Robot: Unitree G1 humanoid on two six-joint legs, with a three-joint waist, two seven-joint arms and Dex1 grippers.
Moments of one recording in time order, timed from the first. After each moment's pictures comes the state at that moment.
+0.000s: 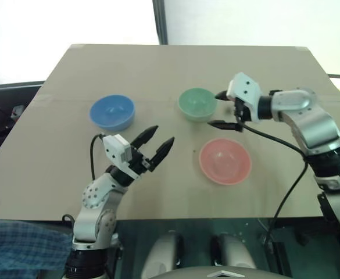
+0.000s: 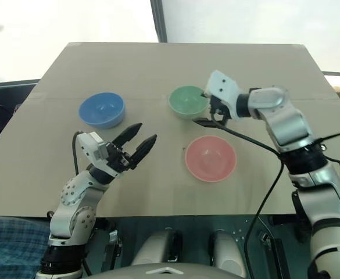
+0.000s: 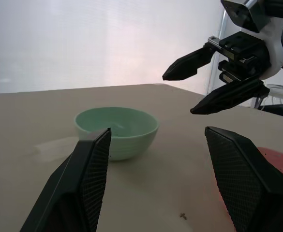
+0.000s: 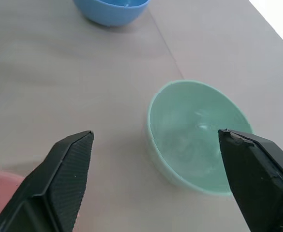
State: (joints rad) left arm 0.00 0.30 0.08 -0.32 -0.45 0.04 -0.63; right arm -1.01 -0.50 0.37 0.31 0.07 0.41 0.96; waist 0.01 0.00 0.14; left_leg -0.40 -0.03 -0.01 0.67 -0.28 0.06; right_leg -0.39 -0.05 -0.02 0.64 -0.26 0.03
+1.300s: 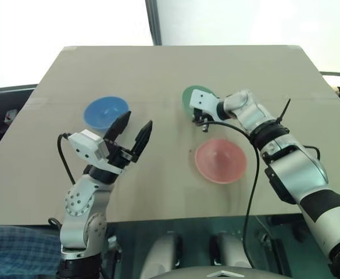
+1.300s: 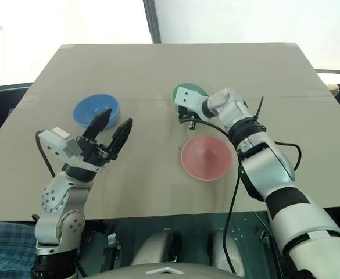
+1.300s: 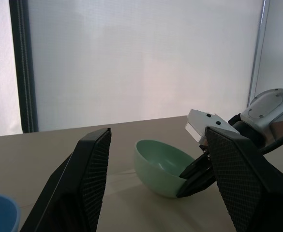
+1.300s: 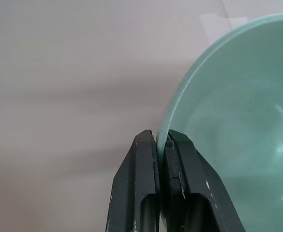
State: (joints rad) left arm 0.02 0.28 0.16 -0.44 -0.48 0.00 -0.53; right arm -1.19 -0.24 0.40 0.96 -0.24 0.05 1.01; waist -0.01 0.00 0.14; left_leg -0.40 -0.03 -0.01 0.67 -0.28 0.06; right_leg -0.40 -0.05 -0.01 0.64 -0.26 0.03
